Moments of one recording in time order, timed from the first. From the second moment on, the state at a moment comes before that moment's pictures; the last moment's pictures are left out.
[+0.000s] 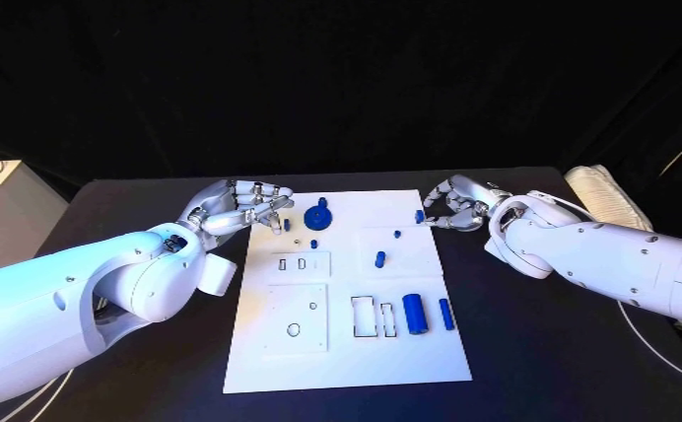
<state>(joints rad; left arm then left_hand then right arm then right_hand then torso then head) 1.20 -0.94 -0.02 1.62 -0.17 -0.25 0.29 1.48 -0.21 0.43 0.26 0.18 0.89 0.20 0.21 0.20 1.12 0.14 0.07 0.07 1.04 0.07 0.74 0.67 0.17 0.87 0.17 0.91 0.55 1.24 -0.83 -0.14 1.22 -1.21 -0.41 0.05 1.43 -0.20 0.25 0.19 0.14 0.92 0.16 0.19 0.32 1.47 0.07 1.55 1.31 1.47 0.00 1.57 1.31 0.01 1.47 0.11 1.57 1.31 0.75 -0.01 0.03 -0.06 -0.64</state>
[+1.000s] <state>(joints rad) 1.20 -0.94 -0.02 1.62 -0.17 -0.25 0.29 1.48 -0.21 0.43 0.26 0.18 0.89 0.20 0.21 0.20 1.11 0.14 0.07 0.07 1.04 0.07 0.74 0.67 0.17 0.87 0.17 0.91 0.55 1.23 -0.80 -0.14 1.22 -1.25 -0.42 0.03 1.43 -0.19 0.28 0.19 0.13 0.94 0.15 0.19 0.32 1.47 0.07 1.55 1.31 1.46 0.00 1.57 1.31 0.01 1.47 0.11 1.57 1.31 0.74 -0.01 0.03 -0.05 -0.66</state>
